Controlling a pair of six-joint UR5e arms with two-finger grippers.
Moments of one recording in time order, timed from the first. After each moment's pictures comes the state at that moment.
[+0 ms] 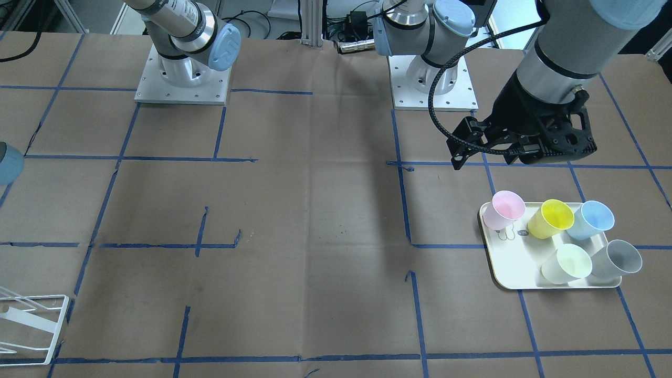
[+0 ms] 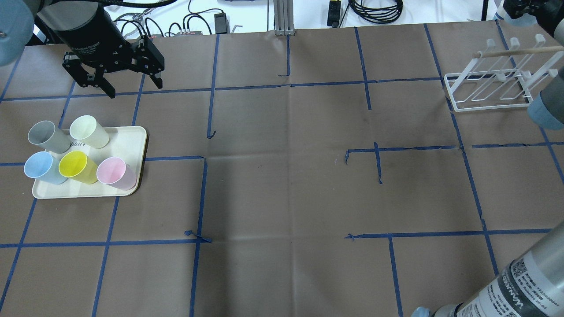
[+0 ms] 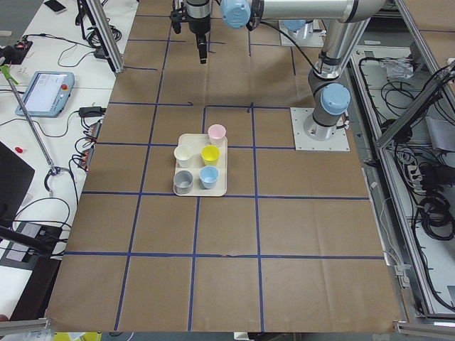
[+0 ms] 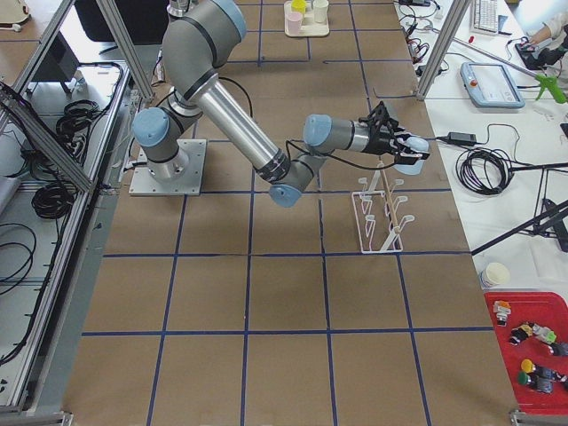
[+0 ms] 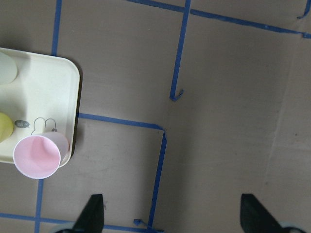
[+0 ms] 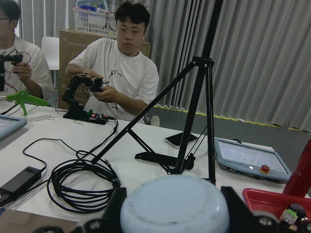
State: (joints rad) left arm -1.50 -1.66 -1.46 -1.61 1.55 -0.08; right arm 1.00 -1.03 1.72 -3.56 -1.00 -0.31
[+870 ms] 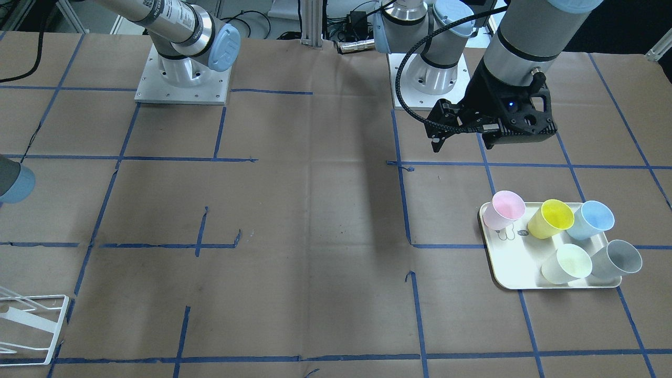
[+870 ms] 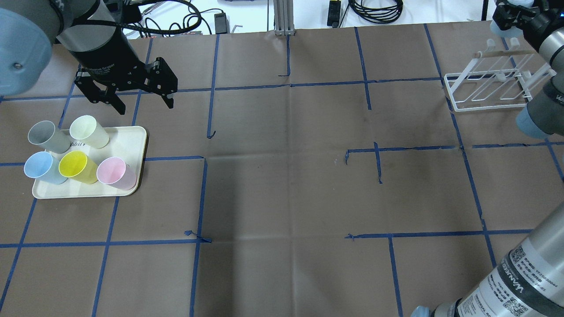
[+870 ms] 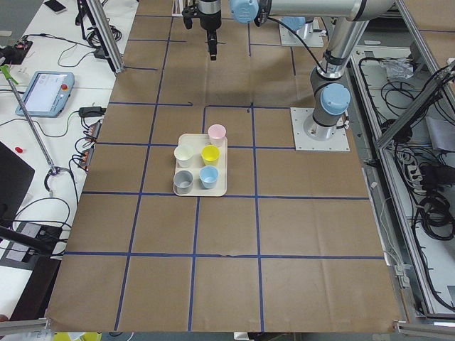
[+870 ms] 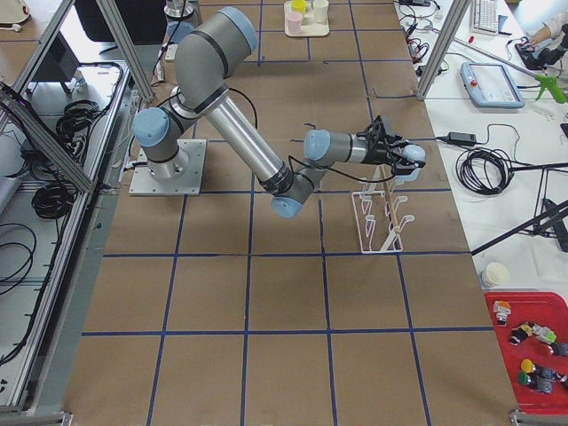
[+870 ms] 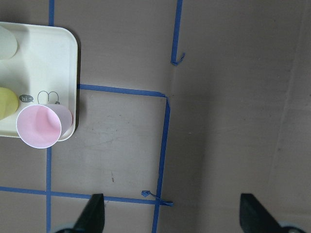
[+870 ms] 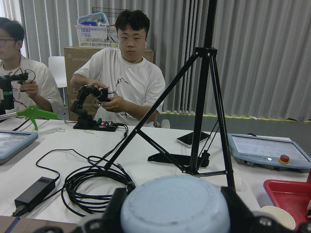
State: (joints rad) left arm -1.54 -1.60 -1.55 -1.58 1.56 -0.06; right arm 1.00 -0.93 1.71 -3.70 -0.95 -0.18
